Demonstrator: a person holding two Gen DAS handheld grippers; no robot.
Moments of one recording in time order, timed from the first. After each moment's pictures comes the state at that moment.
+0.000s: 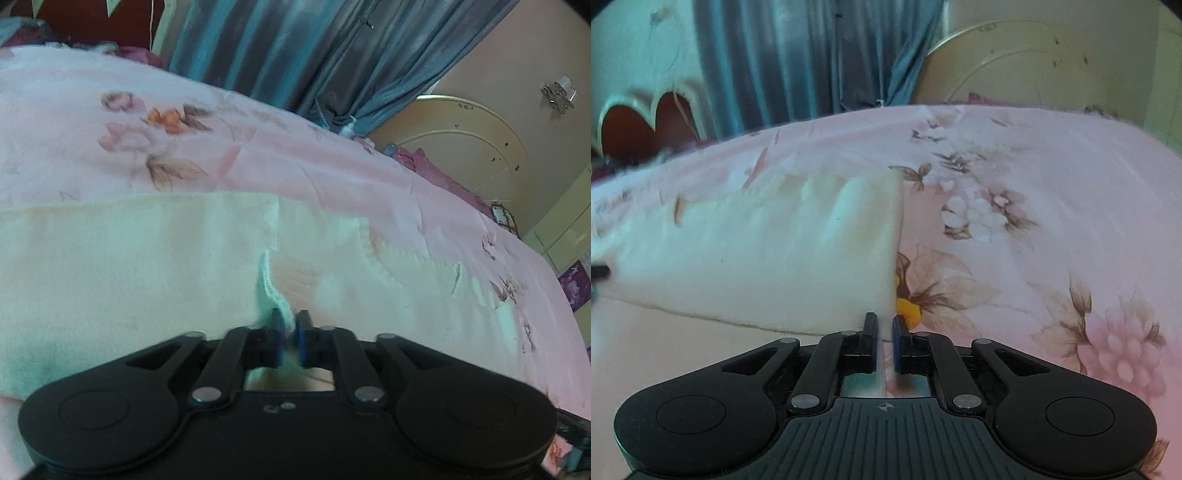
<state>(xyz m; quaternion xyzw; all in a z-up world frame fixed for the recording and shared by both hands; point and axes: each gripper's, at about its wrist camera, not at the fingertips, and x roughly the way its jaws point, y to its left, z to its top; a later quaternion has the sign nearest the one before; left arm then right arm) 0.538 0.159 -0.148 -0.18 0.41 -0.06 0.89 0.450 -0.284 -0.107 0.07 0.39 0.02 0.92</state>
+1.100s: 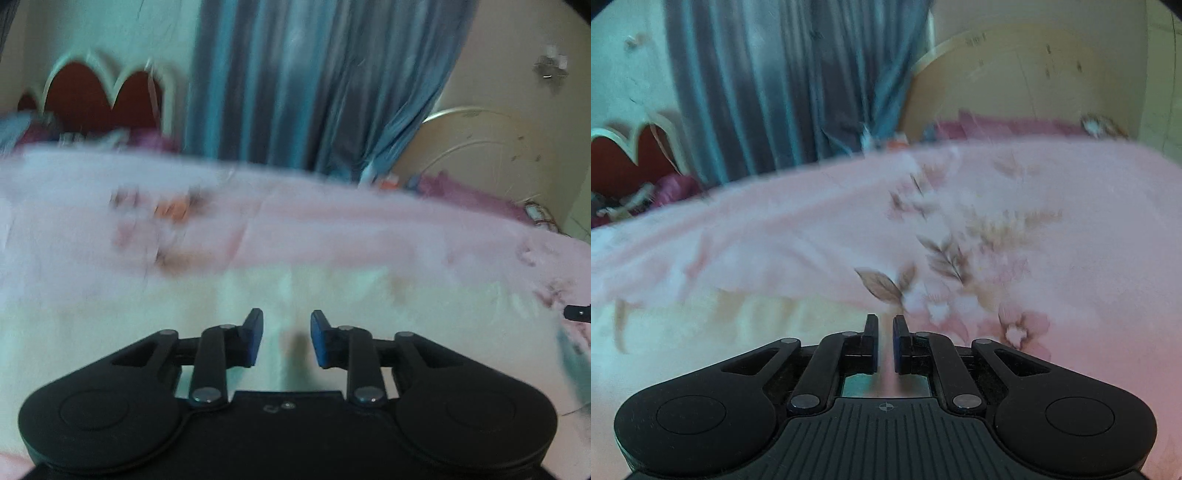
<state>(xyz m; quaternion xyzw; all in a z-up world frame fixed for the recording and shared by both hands) 0.547 0.118 -0.128 -0.06 0.32 -0.01 0.95 0.574 -0.288 -0.099 0.08 0.35 0.03 0.93</state>
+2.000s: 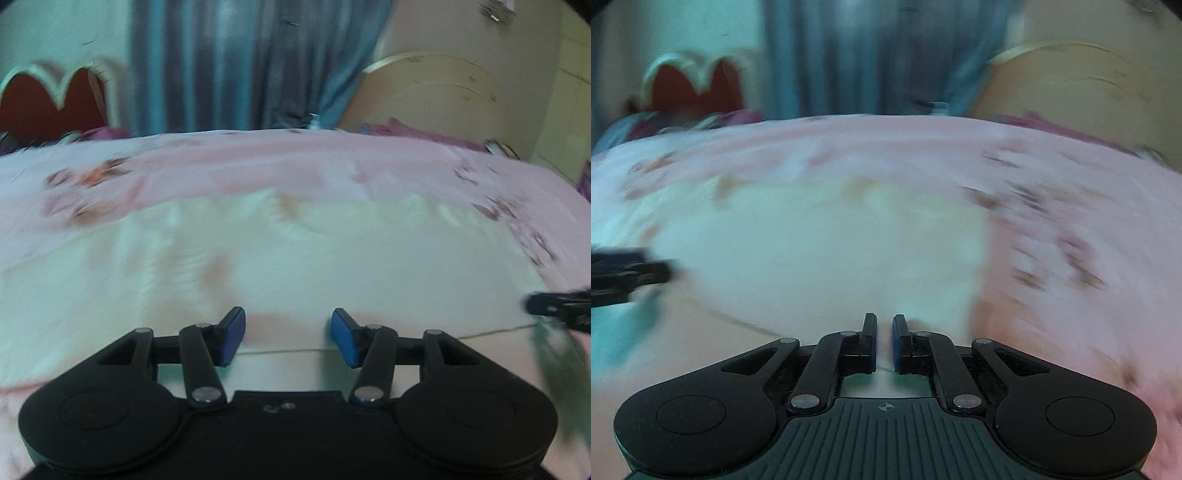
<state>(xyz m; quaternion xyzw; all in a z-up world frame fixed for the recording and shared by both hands) 0.511 0.053 -0.154 -0.01 0.37 -0.06 0.93 0.481 -0.261 -0.105 0.02 0.40 0.07 0.91</state>
